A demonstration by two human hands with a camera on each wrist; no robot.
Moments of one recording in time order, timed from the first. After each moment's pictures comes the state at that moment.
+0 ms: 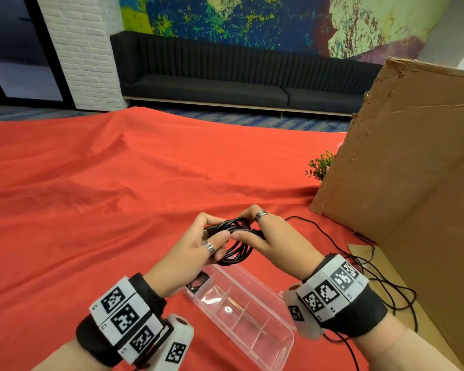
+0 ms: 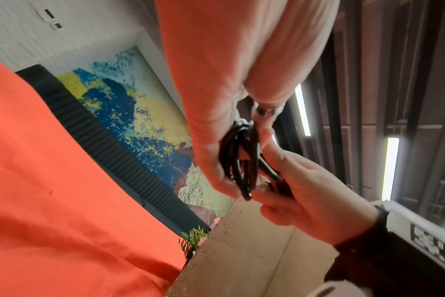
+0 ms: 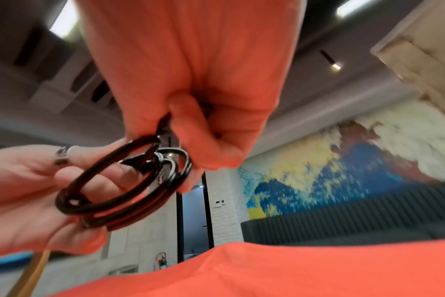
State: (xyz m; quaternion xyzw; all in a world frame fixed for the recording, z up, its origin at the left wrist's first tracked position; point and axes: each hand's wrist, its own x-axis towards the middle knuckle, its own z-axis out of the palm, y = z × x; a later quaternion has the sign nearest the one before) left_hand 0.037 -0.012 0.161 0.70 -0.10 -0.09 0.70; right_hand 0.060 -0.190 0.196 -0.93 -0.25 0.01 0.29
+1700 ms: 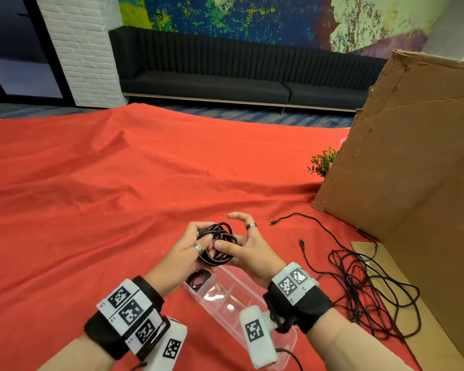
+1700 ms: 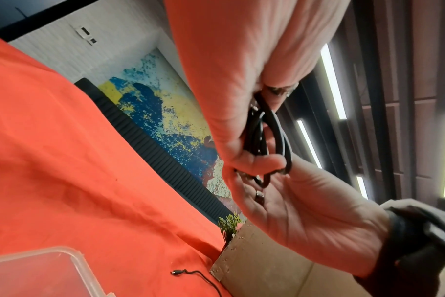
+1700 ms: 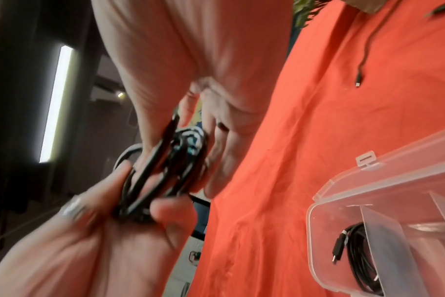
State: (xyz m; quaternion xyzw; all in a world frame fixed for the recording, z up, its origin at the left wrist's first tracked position) left_hand 0.047 -0.003 0.131 0.64 -0.02 -0.11 0.76; right_hand 0.075 -0.154 0.122 -0.58 -0.07 0.21 0.79
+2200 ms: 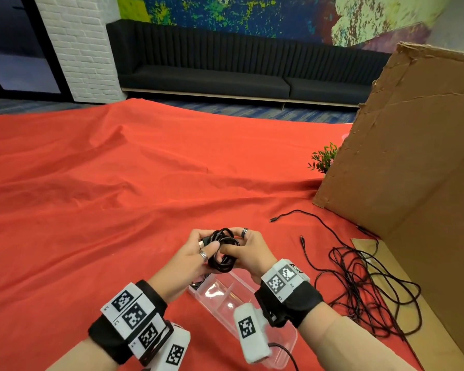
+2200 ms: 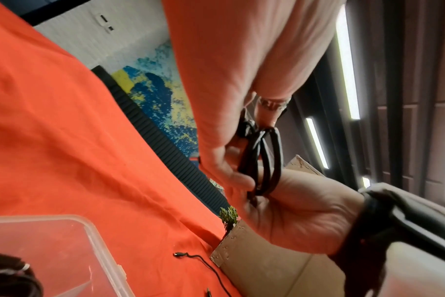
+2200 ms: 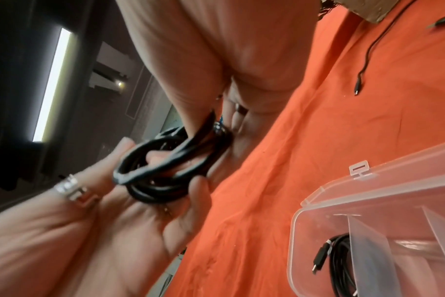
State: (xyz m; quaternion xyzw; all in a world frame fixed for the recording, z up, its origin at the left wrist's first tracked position) left_hand 0.051 -0.007 0.110 0.63 0.01 -0.15 0.77; right_hand 0.084 -0.149 0.110 -0.69 0.02 0.18 0.70
